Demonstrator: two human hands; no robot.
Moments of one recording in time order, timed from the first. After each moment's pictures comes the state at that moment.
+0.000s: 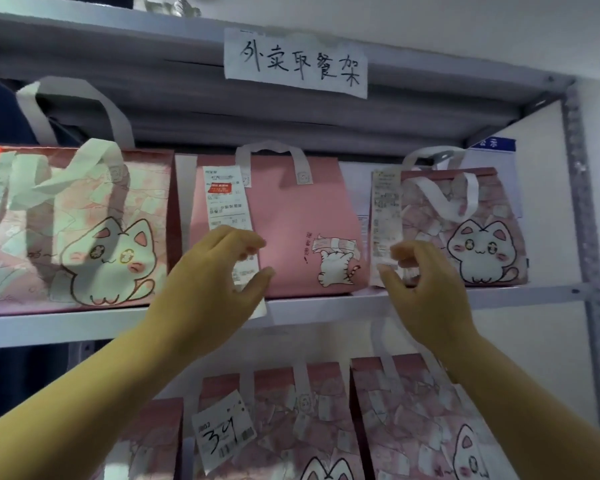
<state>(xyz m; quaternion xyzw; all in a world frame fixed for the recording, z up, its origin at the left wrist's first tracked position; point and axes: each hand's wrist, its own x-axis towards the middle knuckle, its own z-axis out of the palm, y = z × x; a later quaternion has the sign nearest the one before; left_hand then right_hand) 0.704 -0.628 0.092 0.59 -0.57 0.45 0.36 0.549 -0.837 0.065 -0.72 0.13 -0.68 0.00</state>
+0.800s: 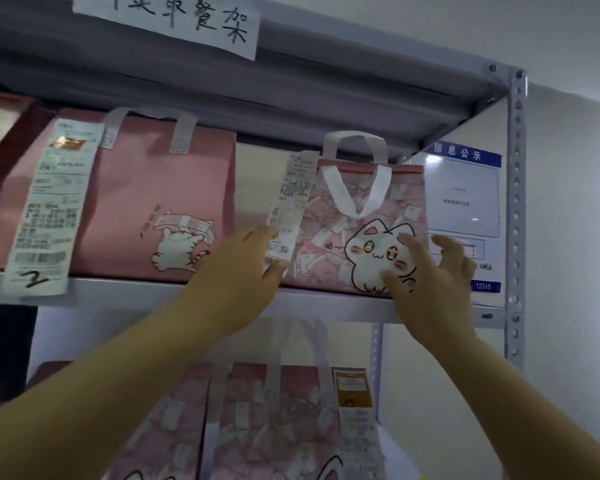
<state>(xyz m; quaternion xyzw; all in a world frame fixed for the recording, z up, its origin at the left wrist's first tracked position) 0.596 -0.833 0.083 0.67 -0.52 0.37 0.38 0.434 -1.016 0.071 -0.75 0.30 -0.59 -0.06</state>
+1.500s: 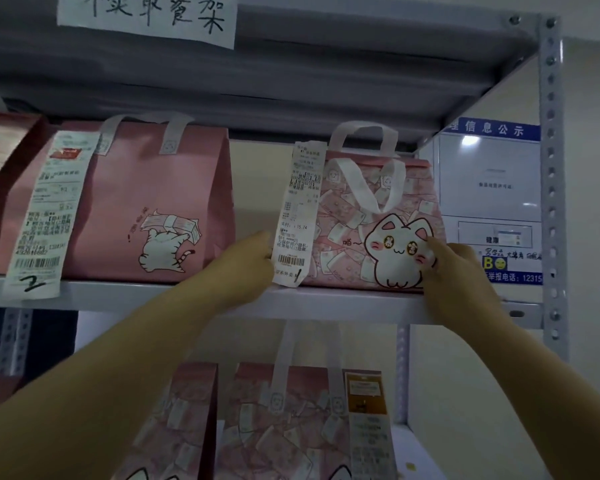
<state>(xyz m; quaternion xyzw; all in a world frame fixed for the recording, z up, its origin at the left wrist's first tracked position) 0.613 -0.878 0.103 0.73 -0.50 0.10 0.45 0.431 -1.076 0.084 -0.80 0.31 -0.50 0.10</state>
